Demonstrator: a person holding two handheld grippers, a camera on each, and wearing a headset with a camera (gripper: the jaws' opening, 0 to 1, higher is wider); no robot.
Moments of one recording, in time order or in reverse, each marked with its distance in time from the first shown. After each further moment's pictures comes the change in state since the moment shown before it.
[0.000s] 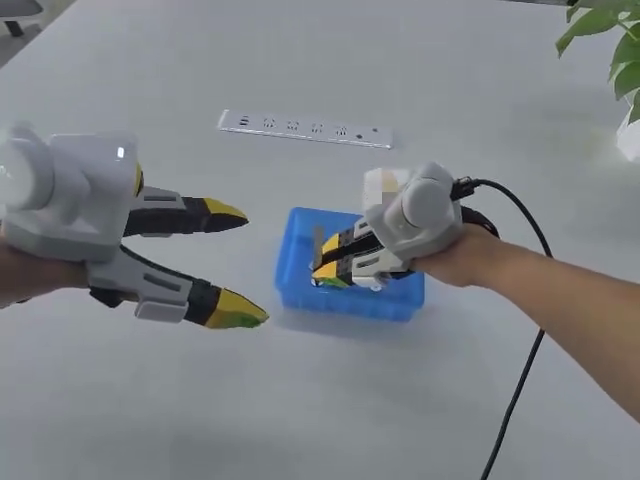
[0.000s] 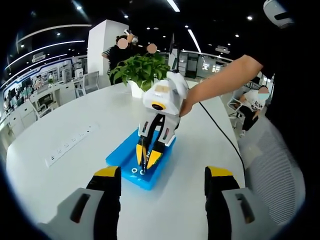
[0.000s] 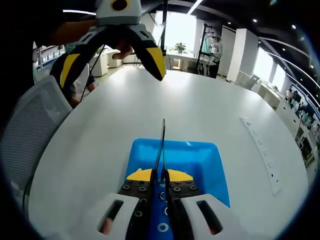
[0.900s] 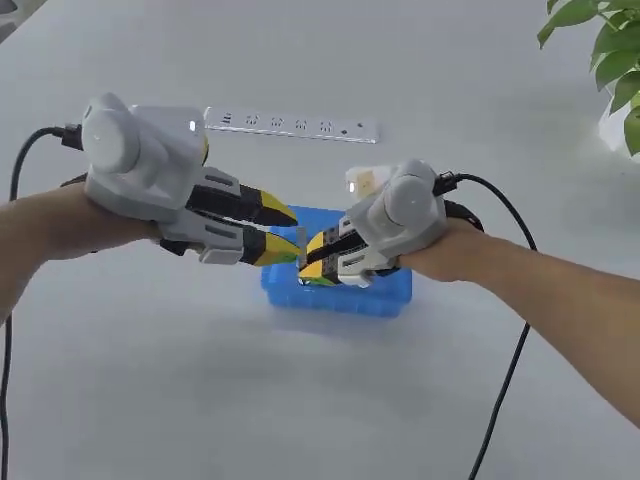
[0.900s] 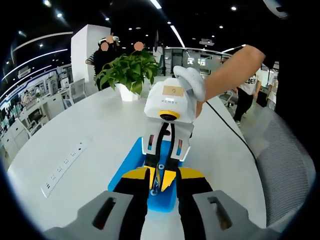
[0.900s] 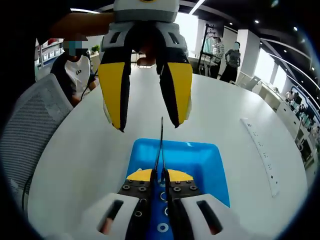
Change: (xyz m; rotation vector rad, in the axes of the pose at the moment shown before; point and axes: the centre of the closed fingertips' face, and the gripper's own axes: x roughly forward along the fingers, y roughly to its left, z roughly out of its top) left arm 0.055 0.024 0.017 0.126 0.016 -0.088; right arm 0.001 0.000 0.000 -0.015 0.005 0.002
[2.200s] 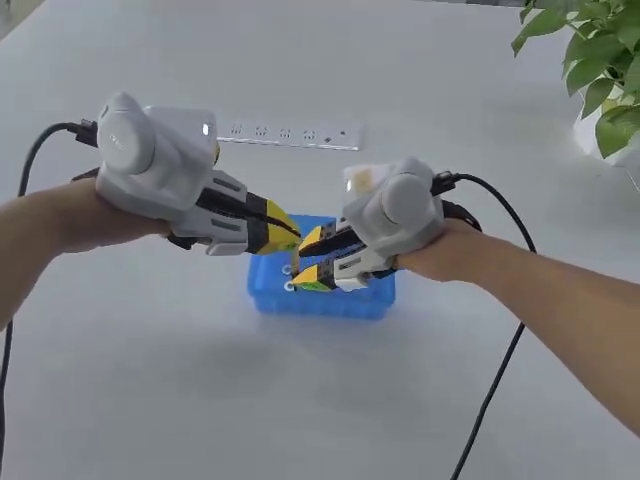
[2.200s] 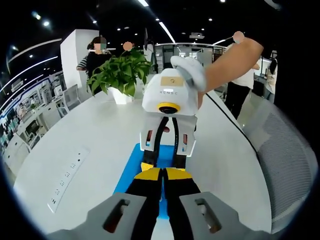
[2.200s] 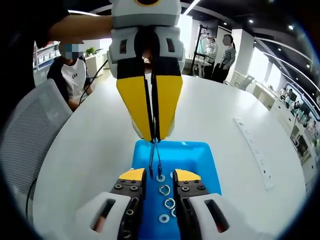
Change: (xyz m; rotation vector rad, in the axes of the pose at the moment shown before) left arm 0.006 -0.004 0.013 0.093 0.032 -0.025; right arm -0.024 0.001 0.005 0.032 -0.008 -0.051
